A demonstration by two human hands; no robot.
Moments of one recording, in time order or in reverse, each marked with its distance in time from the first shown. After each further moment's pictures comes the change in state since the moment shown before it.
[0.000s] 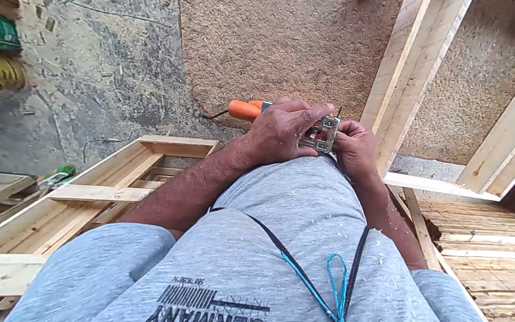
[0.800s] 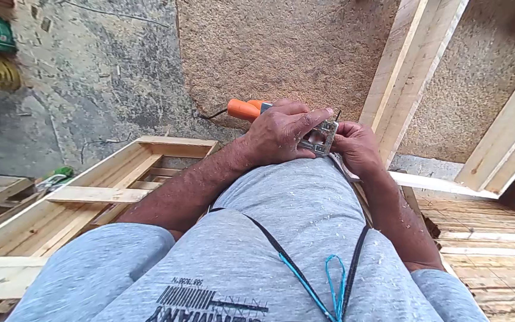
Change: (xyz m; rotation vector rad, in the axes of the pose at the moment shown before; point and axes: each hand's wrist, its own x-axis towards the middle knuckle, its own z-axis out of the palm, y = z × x) left_hand -0.002 0.000 0.001 -0.009 -0.001 0.058; right_hand 0.006 -0.015 -0.010 -0.181 -0.141 0.168
